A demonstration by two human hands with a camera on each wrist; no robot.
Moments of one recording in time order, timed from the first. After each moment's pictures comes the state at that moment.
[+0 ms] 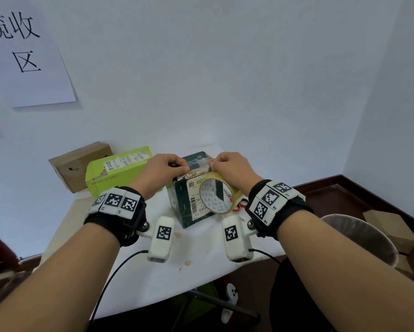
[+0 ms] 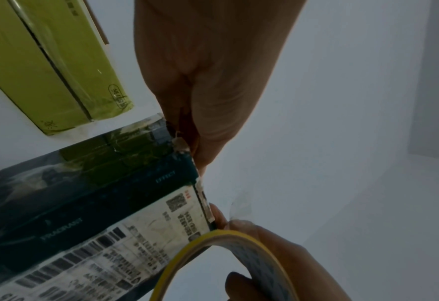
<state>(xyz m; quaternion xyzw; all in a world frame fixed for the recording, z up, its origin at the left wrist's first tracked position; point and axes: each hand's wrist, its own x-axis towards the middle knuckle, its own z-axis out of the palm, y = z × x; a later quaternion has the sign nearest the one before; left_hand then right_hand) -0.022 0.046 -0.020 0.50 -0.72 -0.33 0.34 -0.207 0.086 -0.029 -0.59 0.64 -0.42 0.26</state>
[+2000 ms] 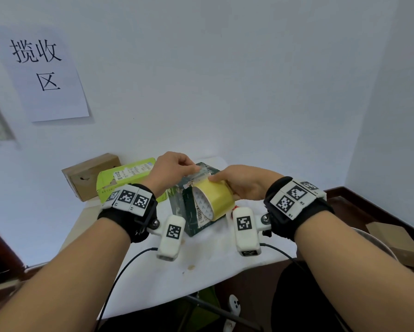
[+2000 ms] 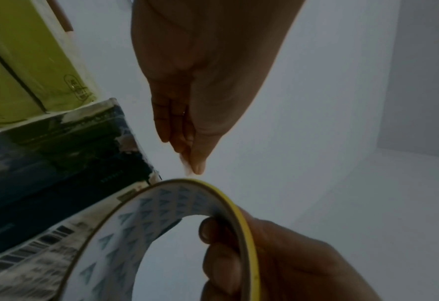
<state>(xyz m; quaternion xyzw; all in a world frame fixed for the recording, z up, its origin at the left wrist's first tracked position) -0.035 0.067 0.012 0.50 -0.74 -0.28 0.35 -0.209 0.130 0.013 -0.52 0.56 -0.31 0.56</state>
